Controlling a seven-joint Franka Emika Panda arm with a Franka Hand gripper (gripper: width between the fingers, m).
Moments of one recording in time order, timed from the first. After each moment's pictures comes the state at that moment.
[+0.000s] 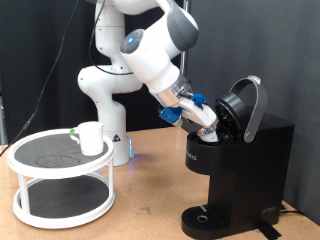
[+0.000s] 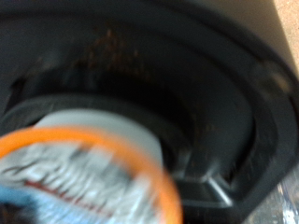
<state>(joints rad) 0.05 -0.08 -0.07 -2.30 0.83 2.05 1.83</state>
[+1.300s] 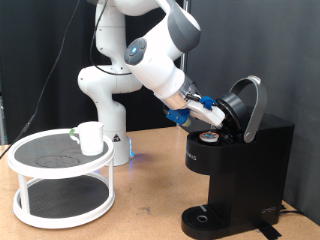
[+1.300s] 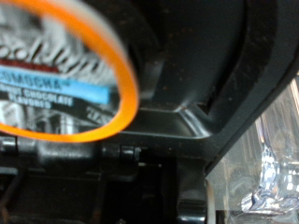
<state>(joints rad) 0.05 -0.07 -0.07 -2.28 0.91 1.93 1.77</state>
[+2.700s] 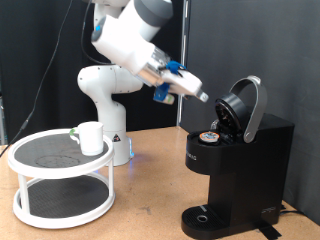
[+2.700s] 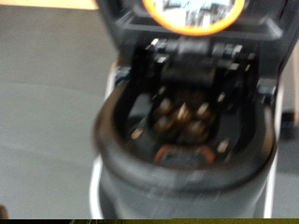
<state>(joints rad) -0.01 -0.24 -0.14 -2.31 1.07 1.96 1.76</state>
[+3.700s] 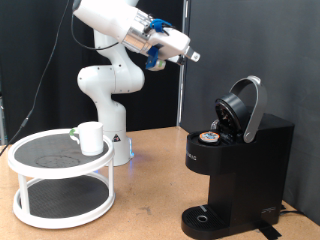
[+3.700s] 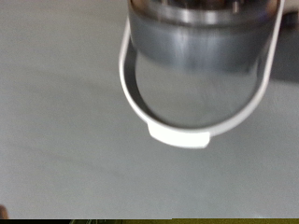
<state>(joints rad) -0.03 -0.30 -0.19 -2.22 1.11 1.77 1.80</state>
